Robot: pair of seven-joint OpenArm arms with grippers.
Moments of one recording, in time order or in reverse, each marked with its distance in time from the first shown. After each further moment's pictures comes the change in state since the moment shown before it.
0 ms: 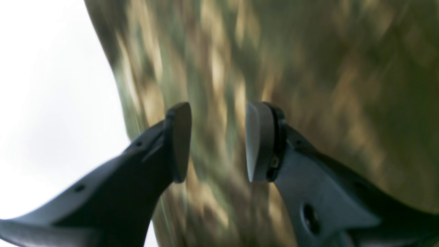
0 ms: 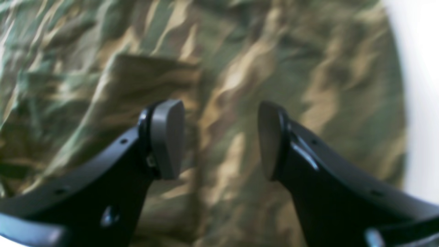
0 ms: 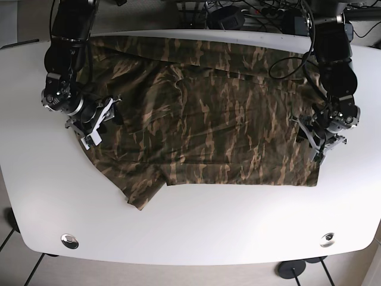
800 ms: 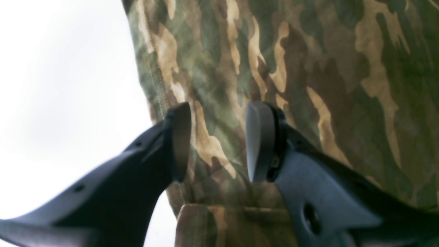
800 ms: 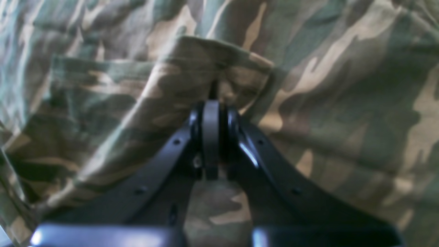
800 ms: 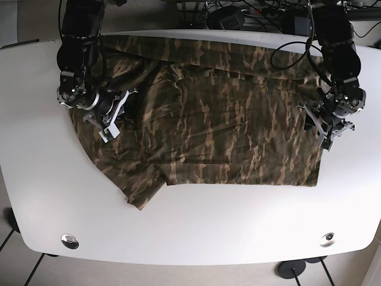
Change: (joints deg) left arm 6.1 0.2 -5.2 7.0 -0.3 0.0 0.3; right arm -0.2 -2.2 -4.3 -2.2 0.0 0.2 0.6
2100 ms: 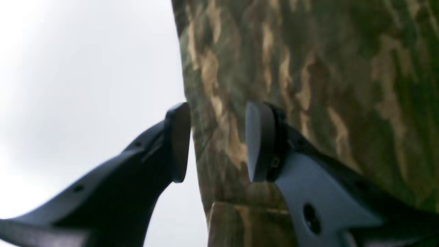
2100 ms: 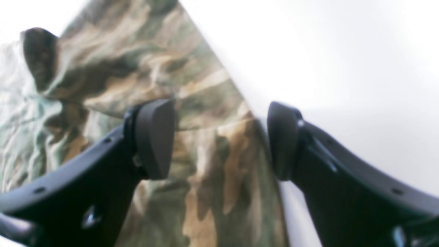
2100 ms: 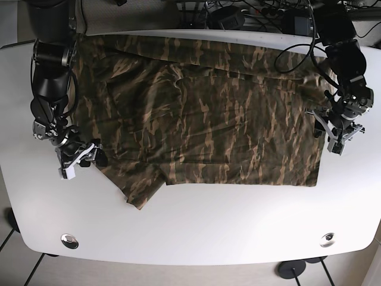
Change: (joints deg) left arm -1.0 0.4 -4.4 3.9 -0.3 0.0 0.2; right arm 27.0 11.4 -1.8 -49.6 0.6 -0.1 29.5
